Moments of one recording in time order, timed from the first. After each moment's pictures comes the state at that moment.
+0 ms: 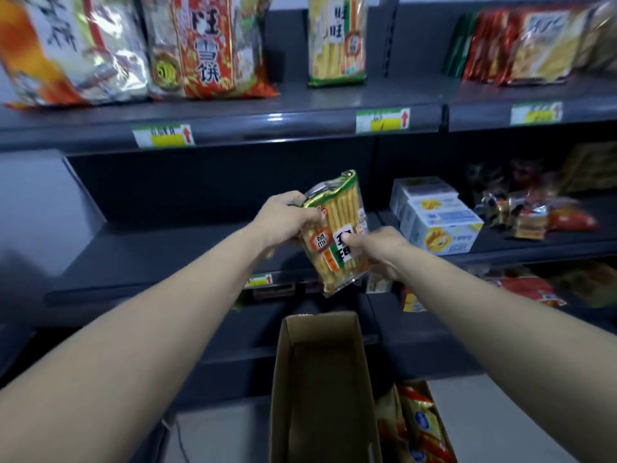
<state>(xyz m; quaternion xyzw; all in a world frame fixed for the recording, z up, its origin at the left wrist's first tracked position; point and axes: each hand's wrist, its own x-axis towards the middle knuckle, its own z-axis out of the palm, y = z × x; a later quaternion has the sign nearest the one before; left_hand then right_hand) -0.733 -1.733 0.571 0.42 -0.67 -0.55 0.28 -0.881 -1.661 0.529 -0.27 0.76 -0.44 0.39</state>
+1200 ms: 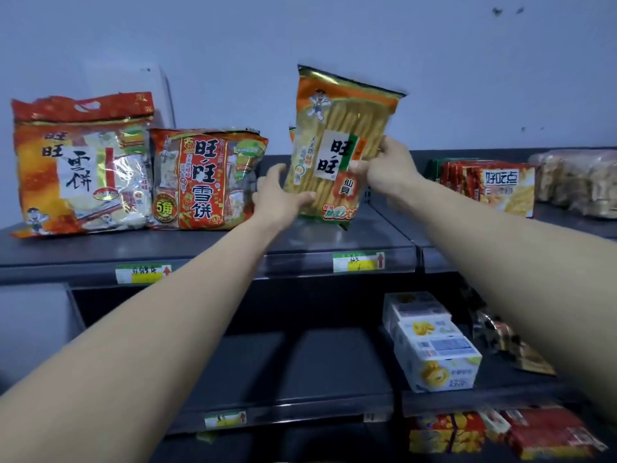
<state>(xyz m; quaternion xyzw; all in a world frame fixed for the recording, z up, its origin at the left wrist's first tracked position) -0.826 -1.825 0.743 0.40 -0.70 -0.36 0.48 -0.971 -1.754 0.784 -0.46 0.60 -0.64 0.14</state>
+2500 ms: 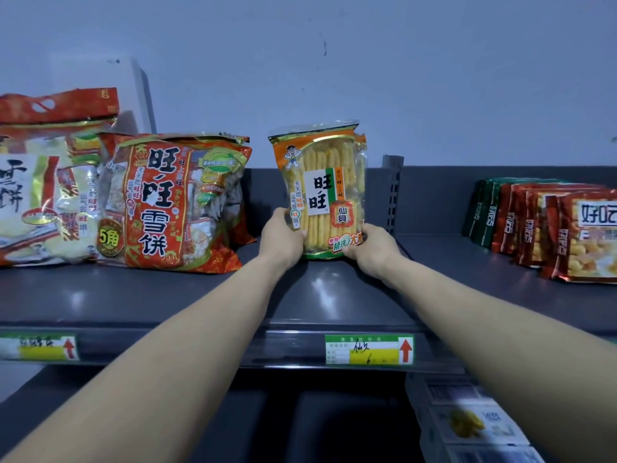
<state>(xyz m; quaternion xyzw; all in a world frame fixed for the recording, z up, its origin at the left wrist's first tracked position) -0.919 -1.961 0.705 0.48 -0.68 -0.30 0.46 -1.058 -1.909 0.697 -0.51 0.72 -0.43 0.15</state>
